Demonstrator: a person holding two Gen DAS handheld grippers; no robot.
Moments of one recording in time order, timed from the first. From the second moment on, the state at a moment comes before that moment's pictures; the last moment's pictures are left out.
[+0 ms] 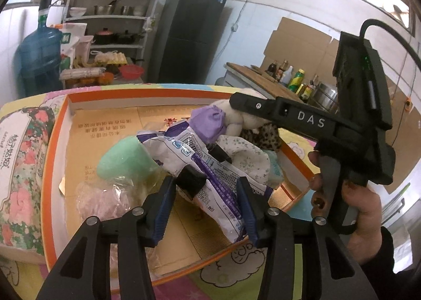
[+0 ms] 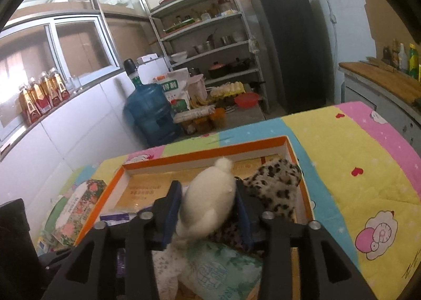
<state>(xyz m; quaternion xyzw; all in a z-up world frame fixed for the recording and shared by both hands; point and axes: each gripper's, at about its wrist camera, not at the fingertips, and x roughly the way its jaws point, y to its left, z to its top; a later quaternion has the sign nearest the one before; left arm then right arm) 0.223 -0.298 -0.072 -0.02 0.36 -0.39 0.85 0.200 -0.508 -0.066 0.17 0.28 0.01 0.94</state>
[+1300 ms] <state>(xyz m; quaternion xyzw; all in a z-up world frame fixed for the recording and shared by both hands) 0.172 -0.180 -0.022 -0.05 0.27 -0.32 0.91 0.132 -0.410 -0.008 0.12 0.21 0.07 0.97</state>
